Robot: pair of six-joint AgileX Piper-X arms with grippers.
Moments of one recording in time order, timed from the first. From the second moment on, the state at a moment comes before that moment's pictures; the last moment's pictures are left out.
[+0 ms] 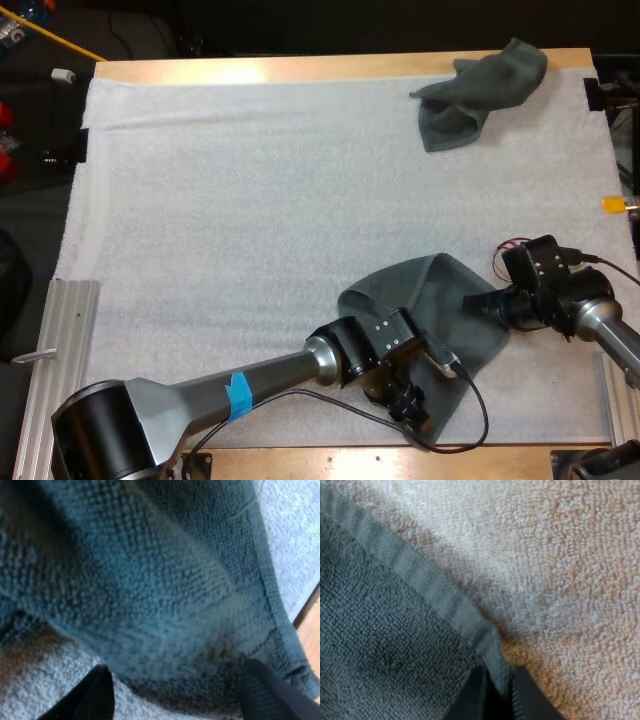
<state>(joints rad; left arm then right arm) -1.08 1.62 -0.91 0.68 0.34 -2.06 0.34 1.31 -0.64 0.73 0.02 -1.42</state>
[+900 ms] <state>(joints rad) -1.08 1.65 -0.99 0.77 0.45 -2.07 0.34 1.31 -0.64 0.74 0.02 -1.42</state>
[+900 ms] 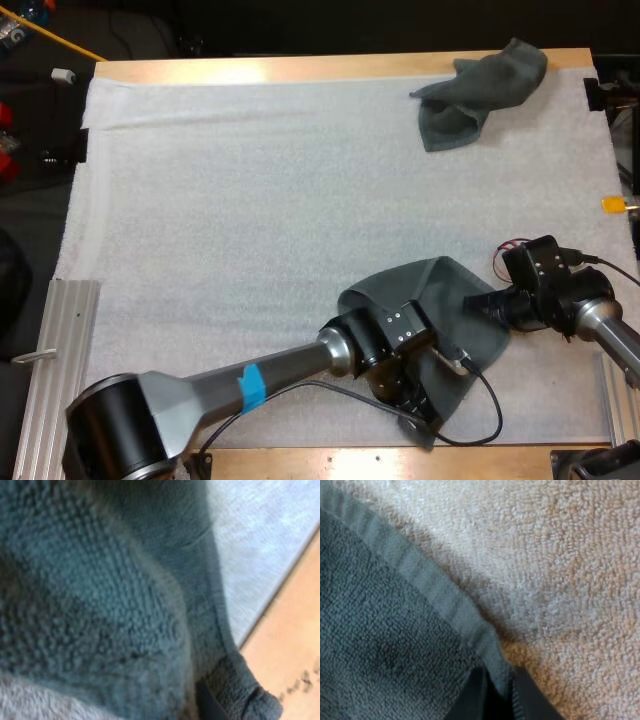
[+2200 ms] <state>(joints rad) -0.94 1.23 -1.31 1.52 0.19 -1.64 0.80 0.83 -1.07 1.32 0.10 -1.17</state>
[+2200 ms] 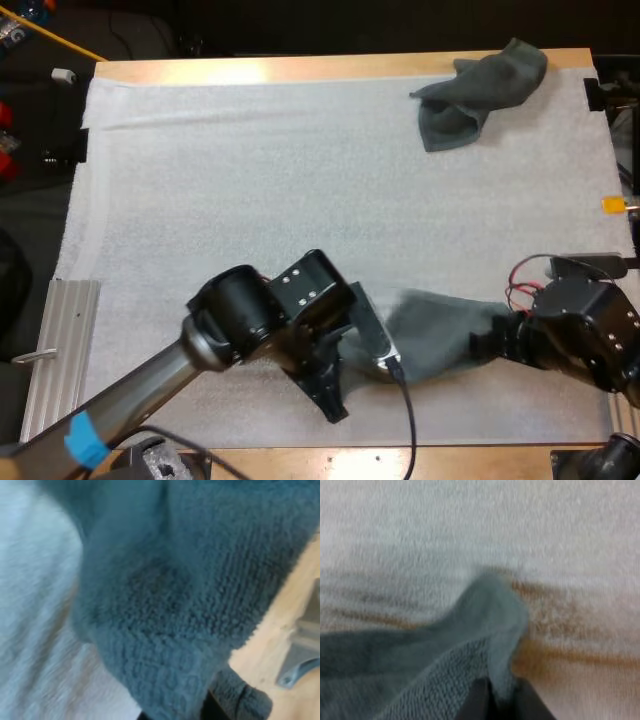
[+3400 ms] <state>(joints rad) -0.41 1.44 -1.08 1.04 0.35 -1.49 0.60 1.40 -1.08 0.73 -0.04 -1.06</state>
